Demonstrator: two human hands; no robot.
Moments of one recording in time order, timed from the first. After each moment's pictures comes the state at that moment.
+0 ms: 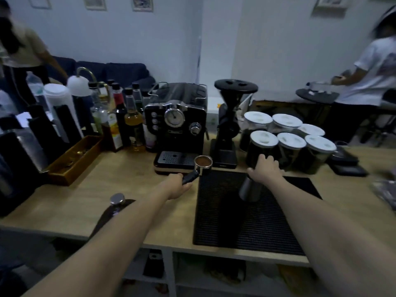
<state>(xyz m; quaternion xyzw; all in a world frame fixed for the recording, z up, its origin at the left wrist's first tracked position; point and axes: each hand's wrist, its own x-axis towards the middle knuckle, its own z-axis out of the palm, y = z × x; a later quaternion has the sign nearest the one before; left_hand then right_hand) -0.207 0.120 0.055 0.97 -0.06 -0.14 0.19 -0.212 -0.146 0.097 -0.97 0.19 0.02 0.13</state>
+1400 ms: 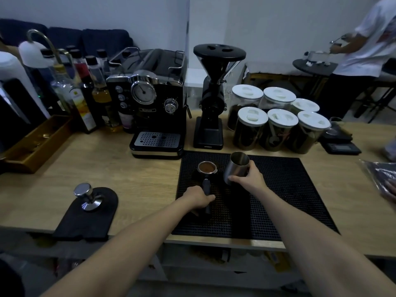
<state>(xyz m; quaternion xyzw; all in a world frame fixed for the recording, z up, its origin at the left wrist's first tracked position) -0.232 -0.007 -0.007 0.91 0.03 -0.31 0.29 -0.219 -0.194 -0.011 -0.88 0.16 -0.01 0.45</state>
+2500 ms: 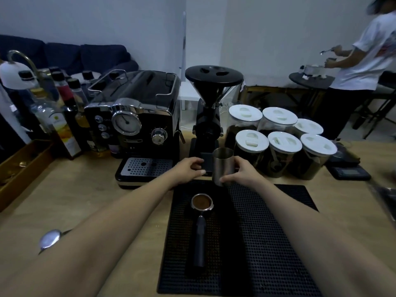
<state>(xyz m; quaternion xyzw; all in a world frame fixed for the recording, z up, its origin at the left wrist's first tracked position) -0.090 0.000 0.051 0.87 -0.12 -0.20 0.43 -0.116 -0.206 0.042 -0.88 0.04 0.05 0.46</state>
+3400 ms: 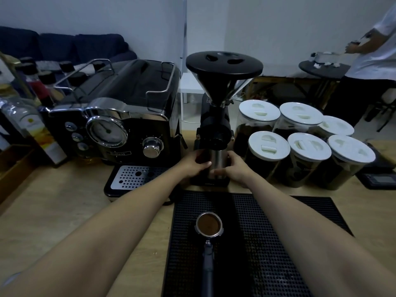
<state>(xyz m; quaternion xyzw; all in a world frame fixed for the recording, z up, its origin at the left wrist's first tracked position) -0.007 -0.021 0.031 0.86 -0.09 -0.17 0.48 -0.026 -0.177 0.012 -0.83 0.08 0.07 0.54</state>
